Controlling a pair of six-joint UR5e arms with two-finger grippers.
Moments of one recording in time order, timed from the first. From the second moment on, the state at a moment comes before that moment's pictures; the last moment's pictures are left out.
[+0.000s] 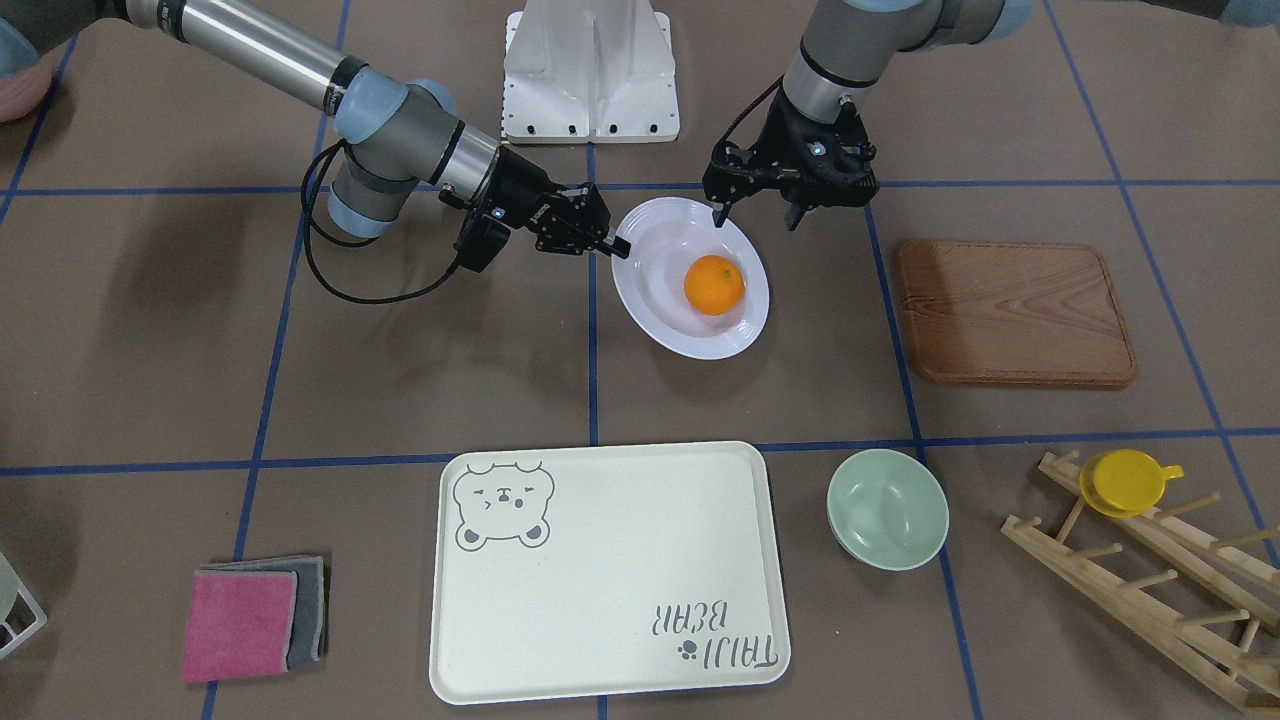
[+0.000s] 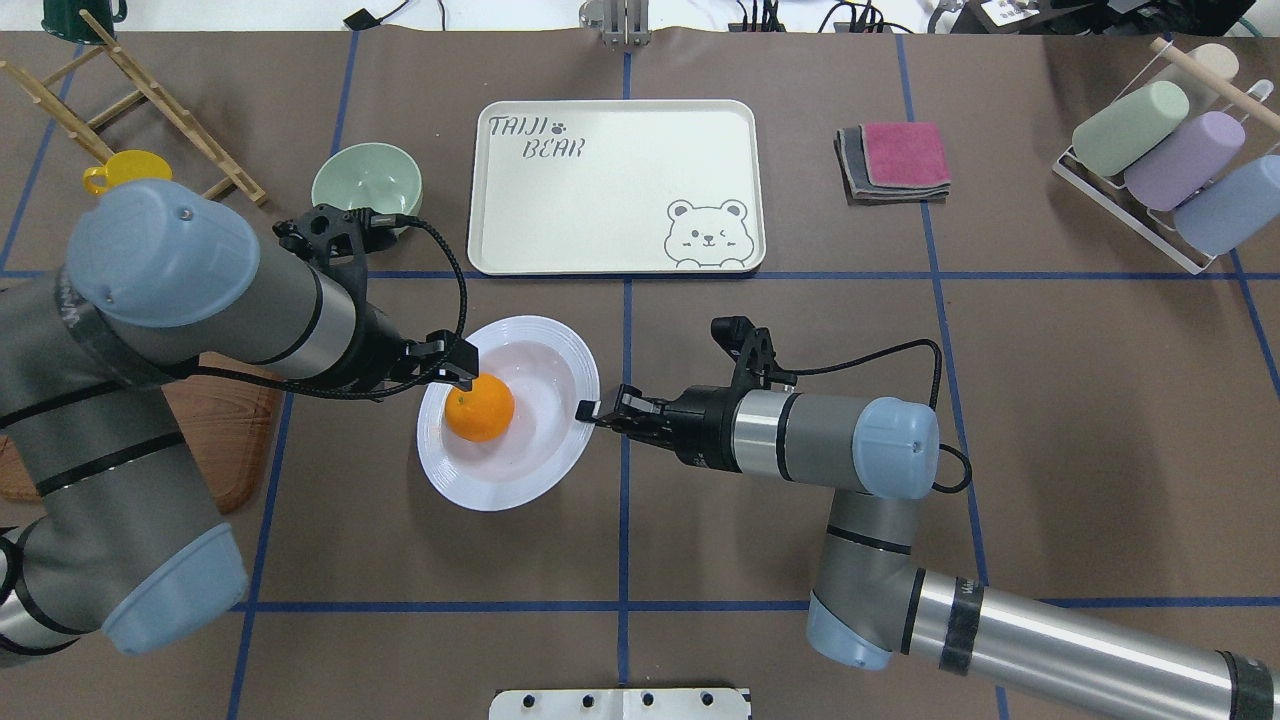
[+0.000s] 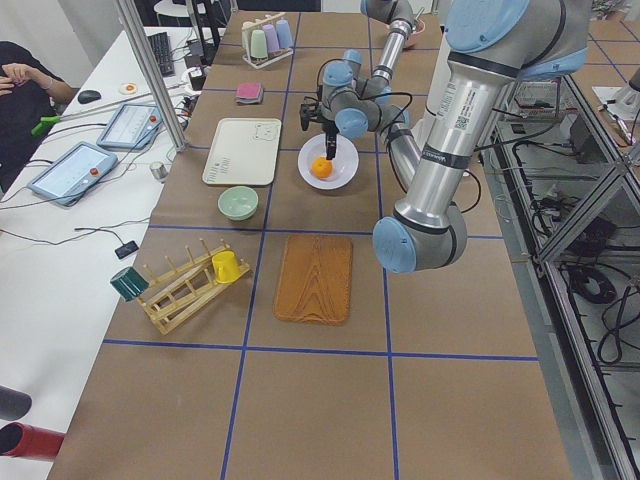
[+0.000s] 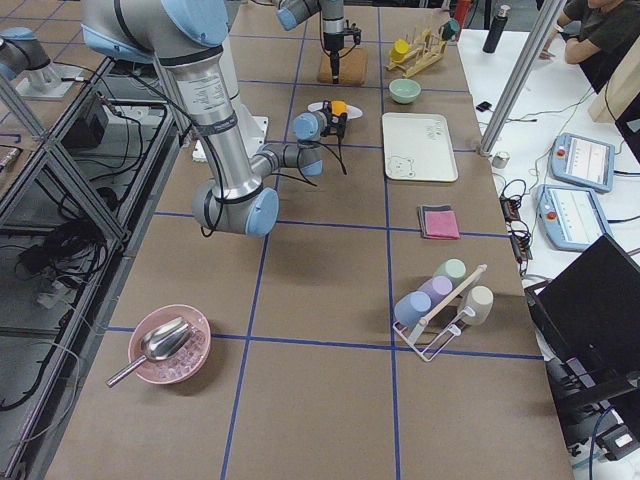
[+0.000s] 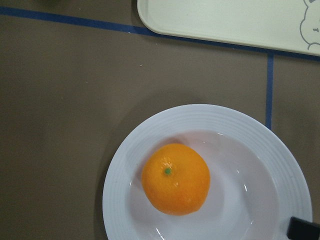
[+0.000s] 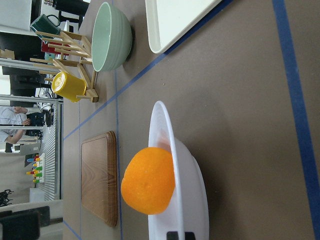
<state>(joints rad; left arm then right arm) -0.62 -1.97 -2.05 -1.61 -1.97 -1.25 0.37 -1.04 1.41 -0.13 1.63 1.78</state>
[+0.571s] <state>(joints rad) -0.78 -1.87 -2.06 -1.57 -1.99 -0.91 0.46 -1.03 1.38 -0.15 1.30 2.04</state>
